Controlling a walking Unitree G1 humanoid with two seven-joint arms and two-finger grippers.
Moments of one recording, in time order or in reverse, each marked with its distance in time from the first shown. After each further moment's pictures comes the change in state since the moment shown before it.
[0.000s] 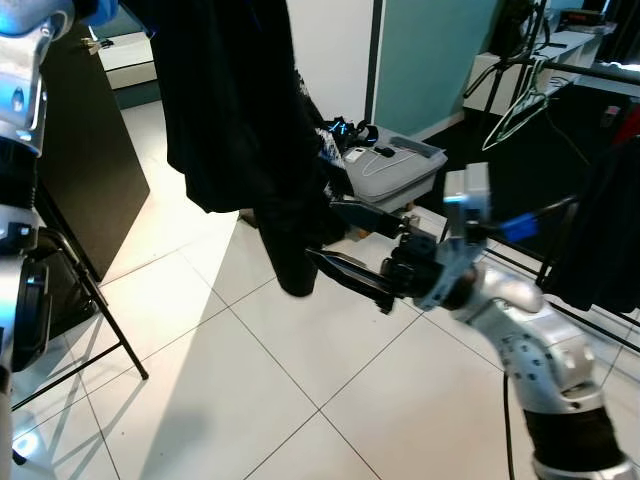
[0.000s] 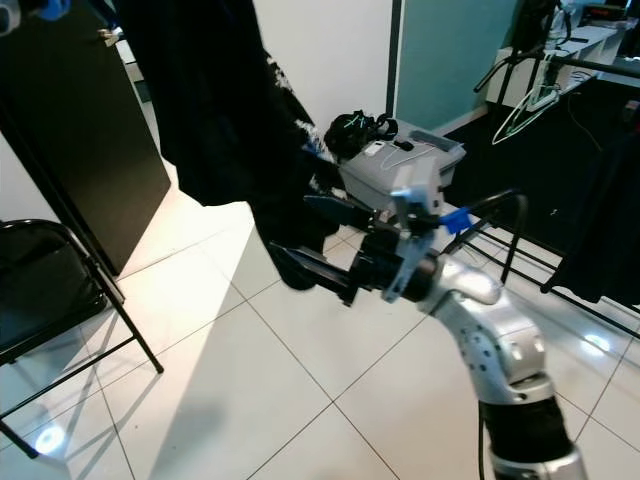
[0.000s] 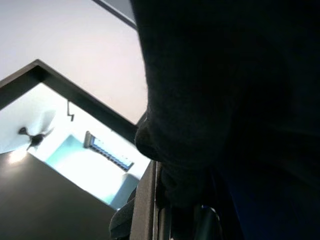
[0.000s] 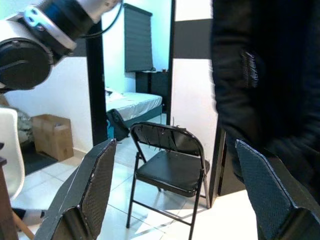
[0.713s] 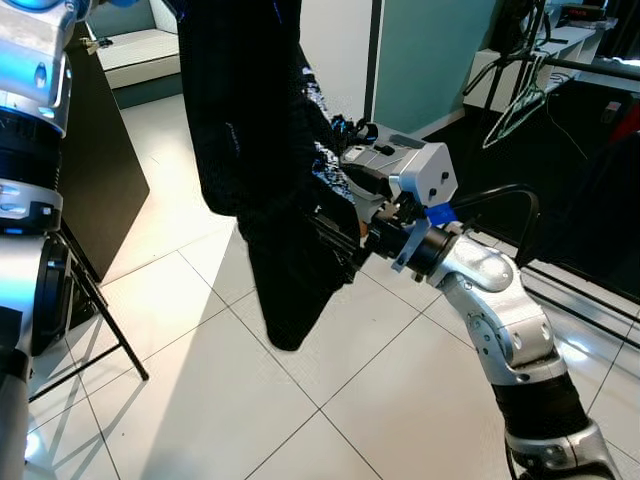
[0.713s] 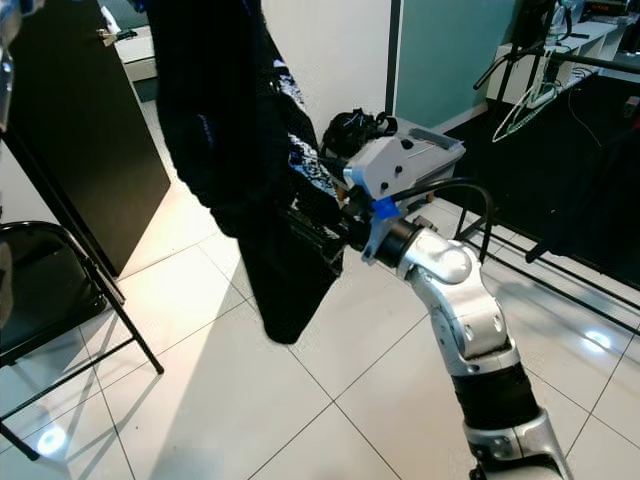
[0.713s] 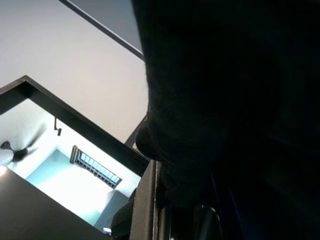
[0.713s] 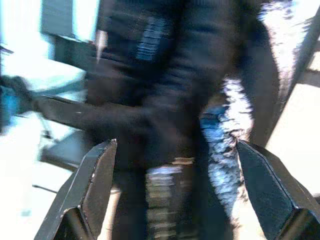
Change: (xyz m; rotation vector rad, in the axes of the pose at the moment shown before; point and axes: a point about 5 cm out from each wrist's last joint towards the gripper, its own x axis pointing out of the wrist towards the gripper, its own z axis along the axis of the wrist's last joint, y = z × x) left arm 0.014 0.001 0.020 -0.043 -0.067 -0.010; right arm 0.036 -0.006 -0.014 -0.207 0.070 -0.168
